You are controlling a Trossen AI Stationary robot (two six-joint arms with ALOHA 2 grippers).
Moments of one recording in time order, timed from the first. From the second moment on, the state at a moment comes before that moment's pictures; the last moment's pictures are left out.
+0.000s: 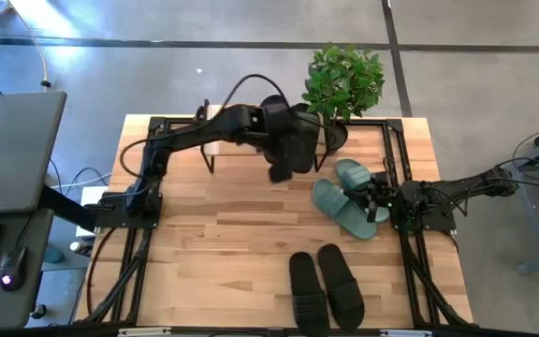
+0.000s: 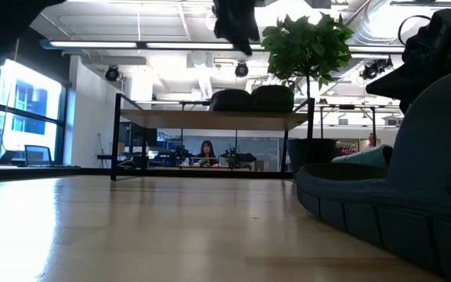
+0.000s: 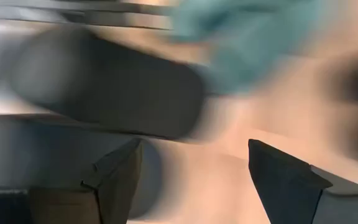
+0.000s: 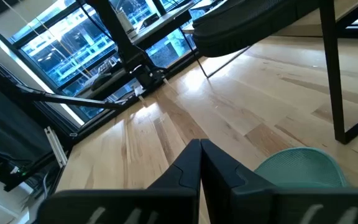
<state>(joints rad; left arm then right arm) 0.28 2.08 2.36 -1.32 0.02 0.08 0.22 0.17 0.05 -0.03 0.41 0.60</state>
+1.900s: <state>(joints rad) 0.24 2.29 2.25 -1.03 -0.21 0.16 0.22 0.19 0.05 -0.05 0.42 0.60</state>
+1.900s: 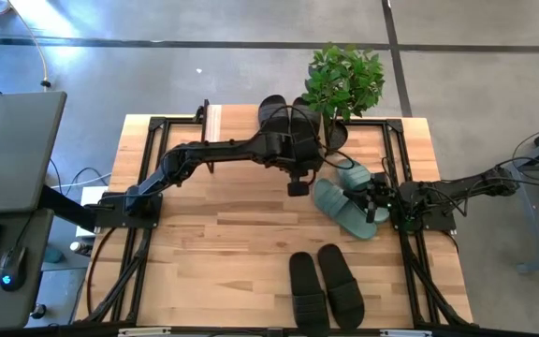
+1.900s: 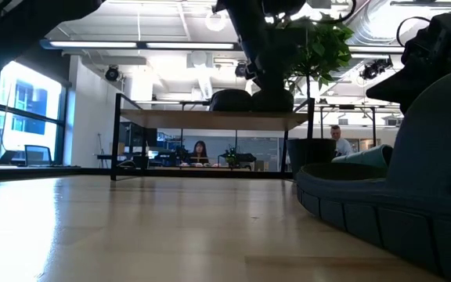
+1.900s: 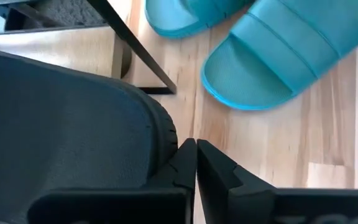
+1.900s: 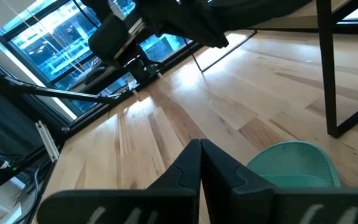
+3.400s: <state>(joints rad) 0.17 2.27 2.34 -1.05 0.12 0.15 0.22 0.19 0.05 -0.06 0.41 0.60</state>
